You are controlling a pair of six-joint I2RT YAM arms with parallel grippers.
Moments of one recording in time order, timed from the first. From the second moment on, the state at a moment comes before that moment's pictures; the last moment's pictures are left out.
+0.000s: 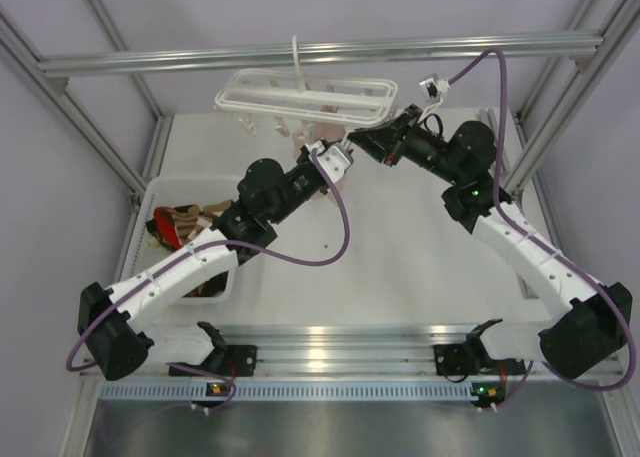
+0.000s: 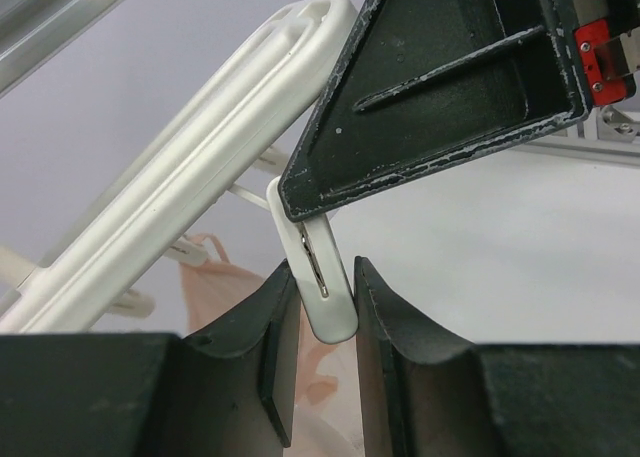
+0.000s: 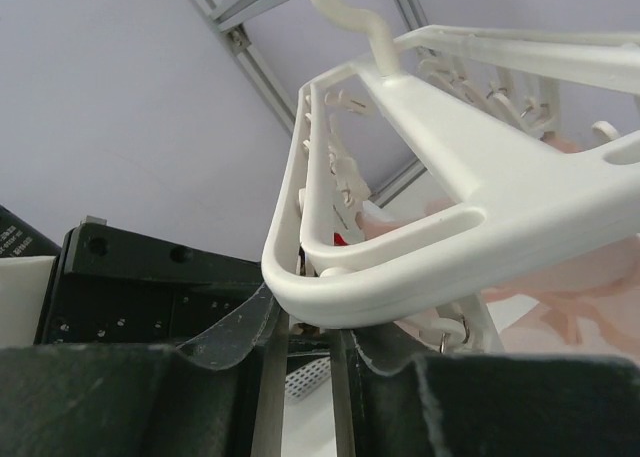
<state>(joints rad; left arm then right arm) -0.83 1.26 1.11 0.30 0.02 0.47 0.49 1.27 1.16 0.35 -0.53 0.64</state>
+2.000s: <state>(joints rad) -0.81 1.21 1.13 0.23 0.13 0.36 0.49 1.29 1.06 0.56 -0.48 0.81</state>
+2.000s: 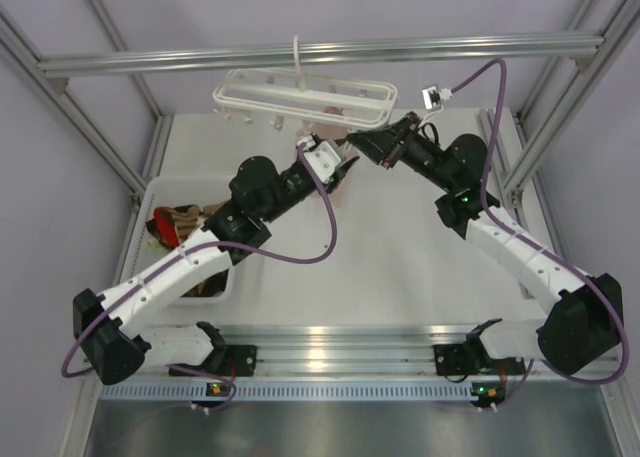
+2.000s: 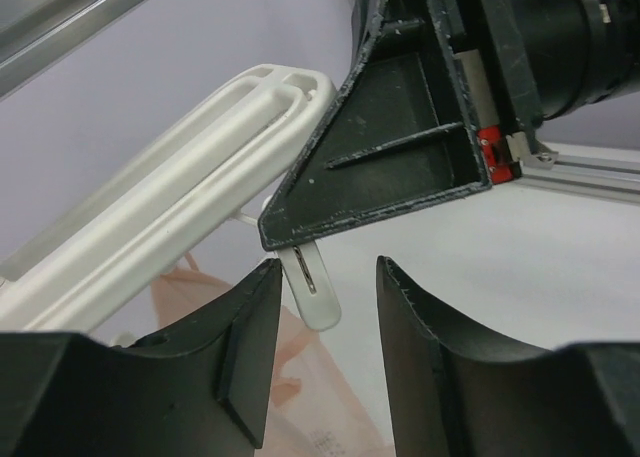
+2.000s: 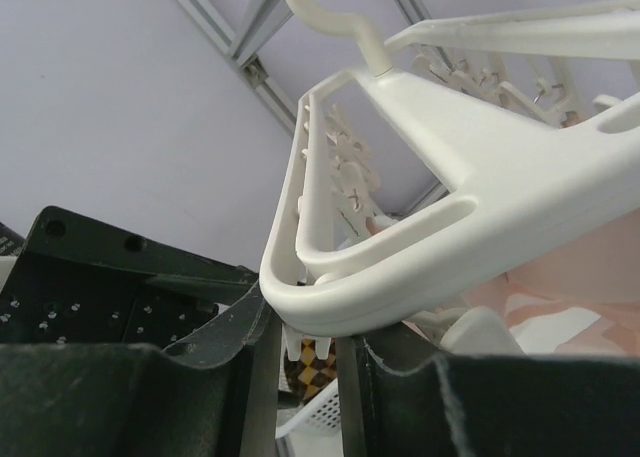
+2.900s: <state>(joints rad) -0.83 1.29 1.19 0.24 0.03 0.42 0.50 1.29 1.05 0.57 -0.45 0.82</state>
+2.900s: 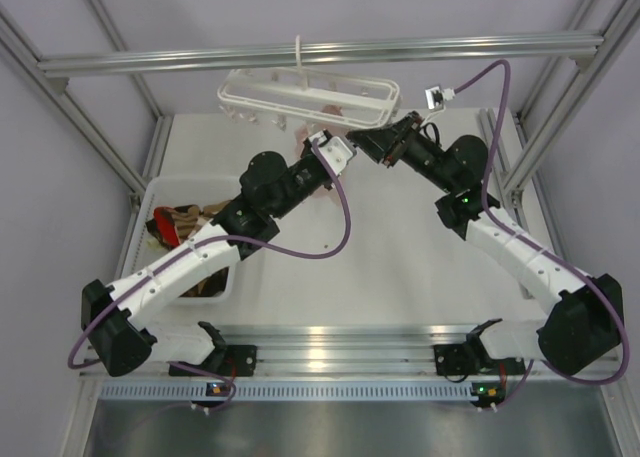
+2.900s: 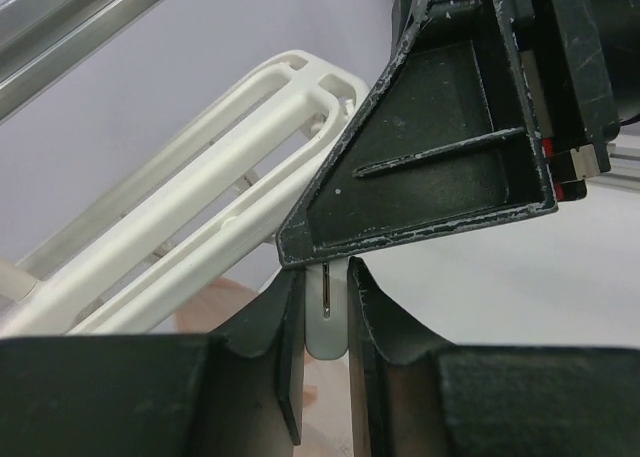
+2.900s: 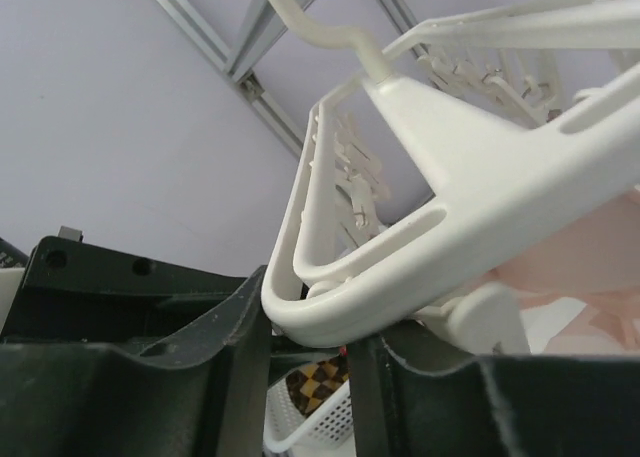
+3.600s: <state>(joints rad) -0.79 1.20 1.21 0.01 0.06 0.22 0.49 1.31 1.05 0.60 -0.45 0.83</state>
